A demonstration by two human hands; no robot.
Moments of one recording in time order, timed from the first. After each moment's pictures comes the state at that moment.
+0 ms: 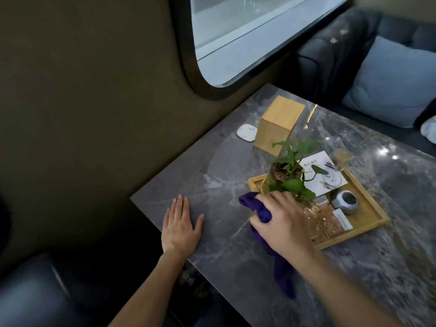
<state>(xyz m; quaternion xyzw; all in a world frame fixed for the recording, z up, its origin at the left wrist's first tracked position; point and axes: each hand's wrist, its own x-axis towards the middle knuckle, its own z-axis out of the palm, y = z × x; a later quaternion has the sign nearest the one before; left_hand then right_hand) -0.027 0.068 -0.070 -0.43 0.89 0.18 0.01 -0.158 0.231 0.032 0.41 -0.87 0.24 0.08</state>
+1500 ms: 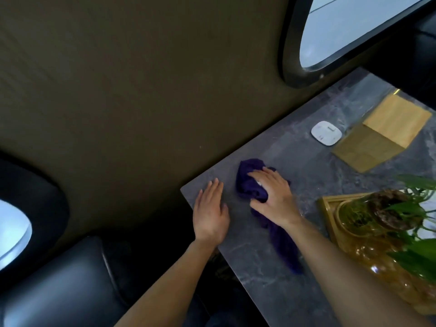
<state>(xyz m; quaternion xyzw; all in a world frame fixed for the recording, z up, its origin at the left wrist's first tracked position) -0.023 0.000 -0.074 -0.47 0.82 0.31 -0.08 -0.181 0.072 -0.069 0.53 -0.79 0.26 -0.15</state>
